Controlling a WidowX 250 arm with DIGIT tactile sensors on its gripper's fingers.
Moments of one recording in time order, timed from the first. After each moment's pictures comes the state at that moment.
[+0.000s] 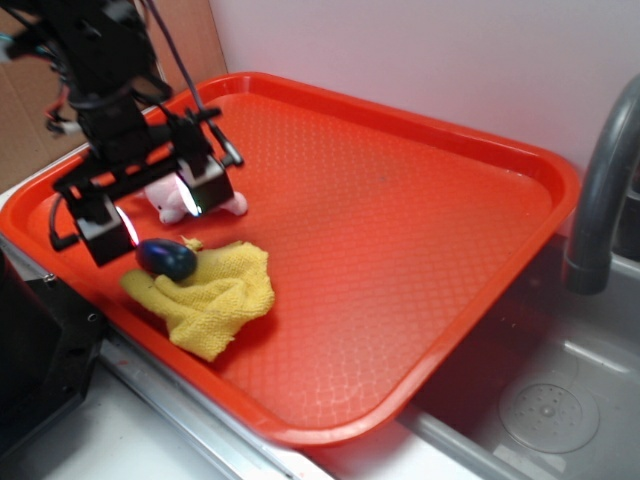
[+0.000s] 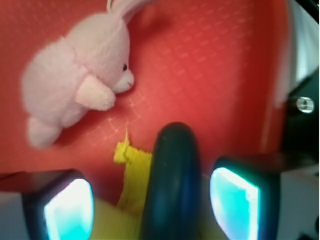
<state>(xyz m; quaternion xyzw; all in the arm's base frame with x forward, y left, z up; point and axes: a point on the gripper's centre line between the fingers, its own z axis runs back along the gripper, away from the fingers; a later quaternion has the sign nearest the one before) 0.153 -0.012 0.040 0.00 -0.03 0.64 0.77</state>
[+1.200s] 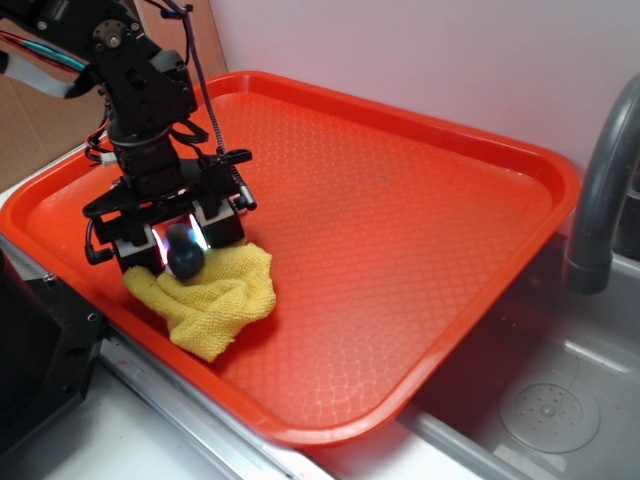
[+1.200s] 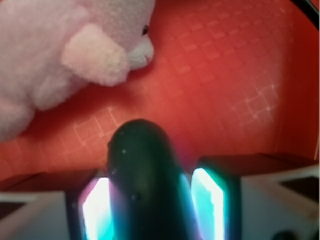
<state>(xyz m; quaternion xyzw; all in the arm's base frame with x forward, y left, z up) 0.159 -0.017 0.024 0.01 -0.04 0.60 0.80</state>
